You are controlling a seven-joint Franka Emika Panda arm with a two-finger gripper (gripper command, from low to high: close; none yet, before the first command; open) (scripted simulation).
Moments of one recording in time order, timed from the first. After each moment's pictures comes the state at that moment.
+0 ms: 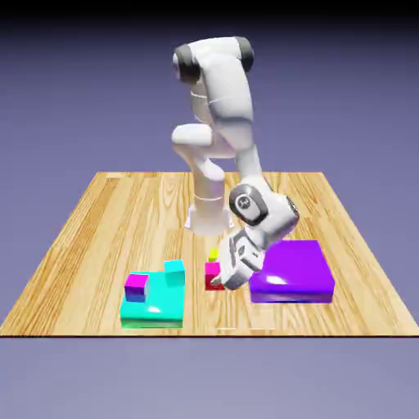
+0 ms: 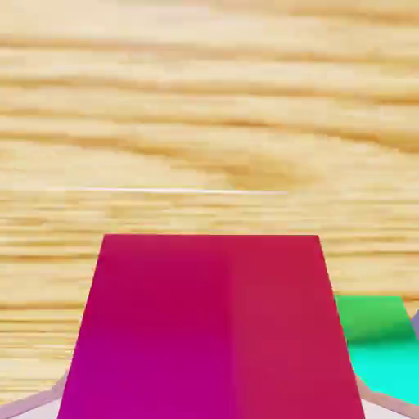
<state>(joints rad) -0.09 0.20 0.30 -2.44 -0.95 2.06 0.25</state>
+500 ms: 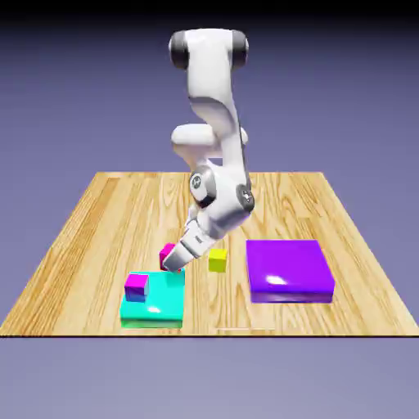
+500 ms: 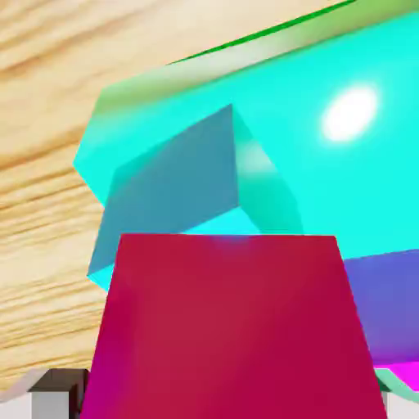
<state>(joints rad) -0.04 0.08 0.12 -2.43 -0.77 2.00 0.15</state>
